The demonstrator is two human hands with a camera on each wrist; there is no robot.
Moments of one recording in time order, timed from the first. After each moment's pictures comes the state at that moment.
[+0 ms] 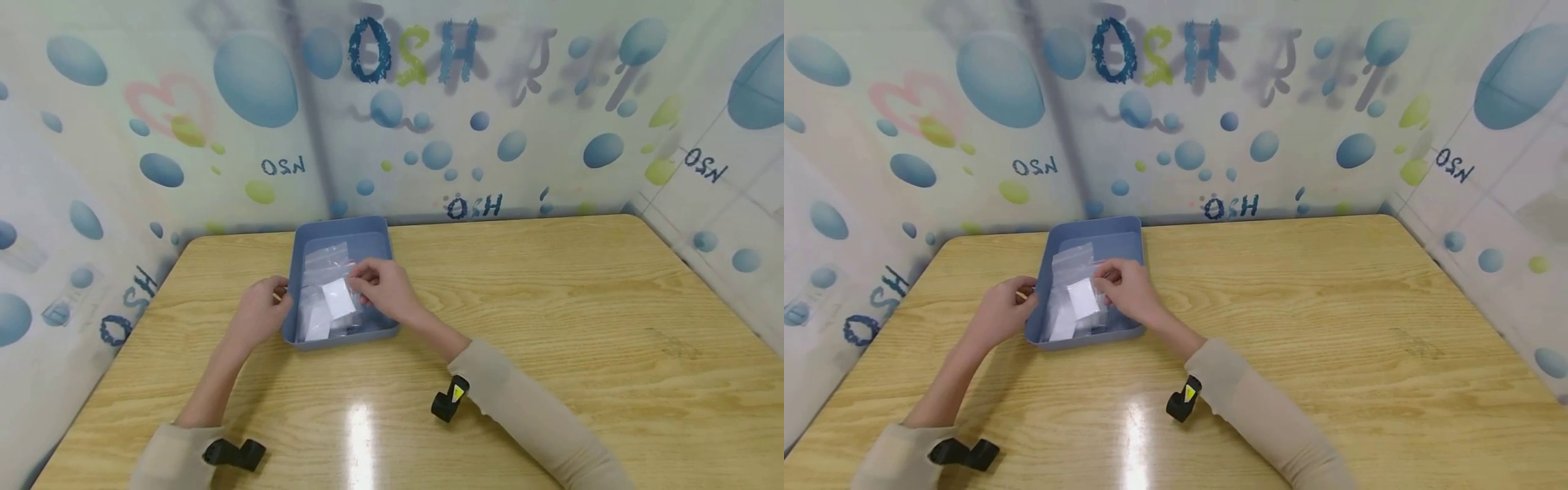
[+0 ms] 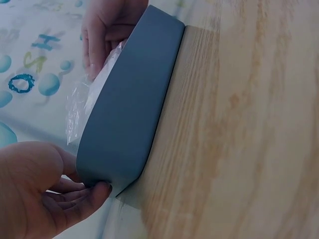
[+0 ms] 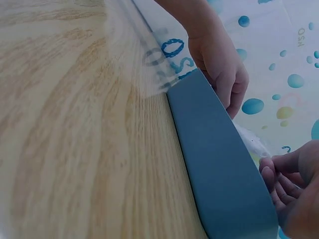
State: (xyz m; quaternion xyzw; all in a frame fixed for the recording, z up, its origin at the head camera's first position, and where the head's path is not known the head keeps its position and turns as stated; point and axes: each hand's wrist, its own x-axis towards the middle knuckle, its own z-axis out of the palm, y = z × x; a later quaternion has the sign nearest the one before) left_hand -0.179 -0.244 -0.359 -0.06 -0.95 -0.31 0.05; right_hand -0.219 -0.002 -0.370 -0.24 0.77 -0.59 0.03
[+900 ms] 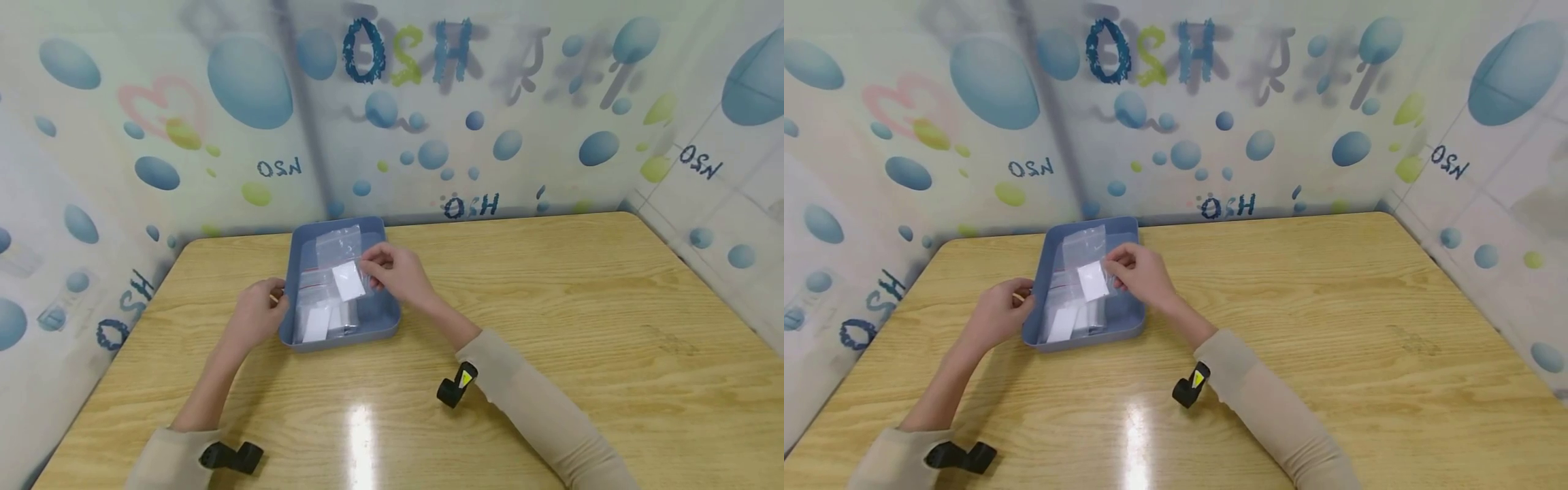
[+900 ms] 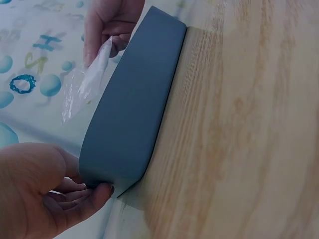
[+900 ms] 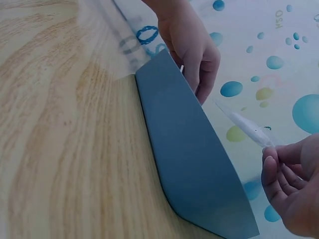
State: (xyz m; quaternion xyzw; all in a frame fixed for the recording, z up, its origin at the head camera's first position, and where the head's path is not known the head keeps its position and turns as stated) left_hand -0.179 -0.244 -0.360 -0.07 -0.95 -0.29 0.06; right_hand -0.233 0.019 -0.357 -0.21 0.77 -0.61 0.02
